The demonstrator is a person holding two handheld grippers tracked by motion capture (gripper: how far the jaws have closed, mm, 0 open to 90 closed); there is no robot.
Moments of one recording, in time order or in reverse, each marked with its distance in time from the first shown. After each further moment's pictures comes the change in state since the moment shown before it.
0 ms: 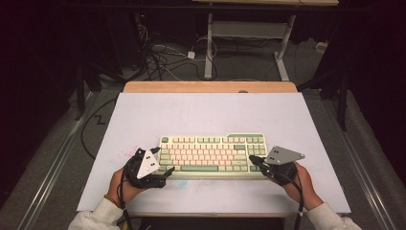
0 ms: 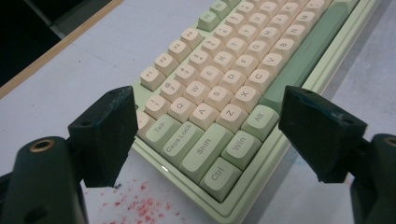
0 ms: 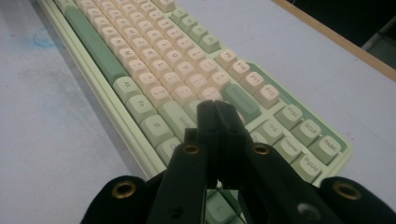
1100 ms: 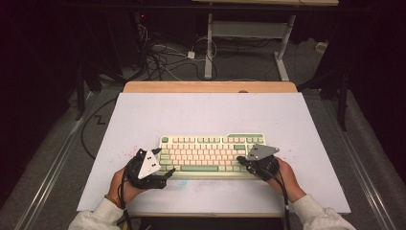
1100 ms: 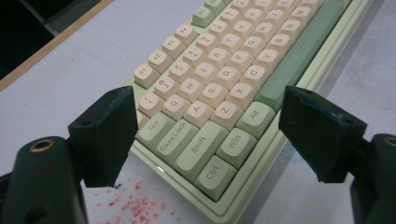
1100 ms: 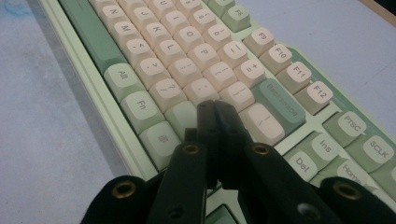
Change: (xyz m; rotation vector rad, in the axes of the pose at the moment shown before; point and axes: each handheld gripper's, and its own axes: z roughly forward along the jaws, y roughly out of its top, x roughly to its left) left arm -0.001 0.000 0.002 0.009 -0.016 0.005; right arm 0.006 0.006 0.045 0.114 0.039 -0.039
